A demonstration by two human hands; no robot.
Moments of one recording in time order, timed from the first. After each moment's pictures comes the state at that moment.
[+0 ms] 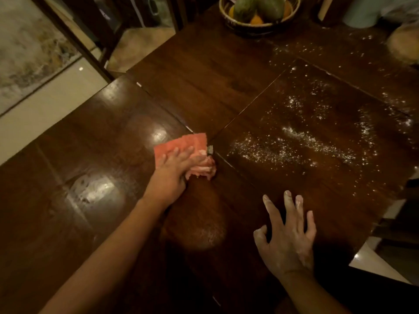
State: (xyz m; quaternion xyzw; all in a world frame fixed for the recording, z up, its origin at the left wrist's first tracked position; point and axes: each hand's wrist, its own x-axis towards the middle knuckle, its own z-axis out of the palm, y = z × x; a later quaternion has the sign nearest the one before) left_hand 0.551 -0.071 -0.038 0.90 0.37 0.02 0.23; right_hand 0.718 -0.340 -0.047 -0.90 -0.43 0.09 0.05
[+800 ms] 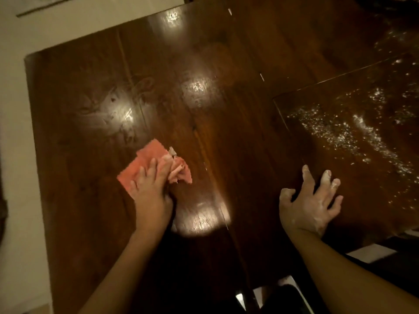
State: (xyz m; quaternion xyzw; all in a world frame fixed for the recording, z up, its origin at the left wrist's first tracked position) left_hand 0.402 -0.296 -0.034 0.64 0.74 0.10 0.18; right_hand 0.714 -0.341 -0.050 -0.89 -0.44 0.08 0.08
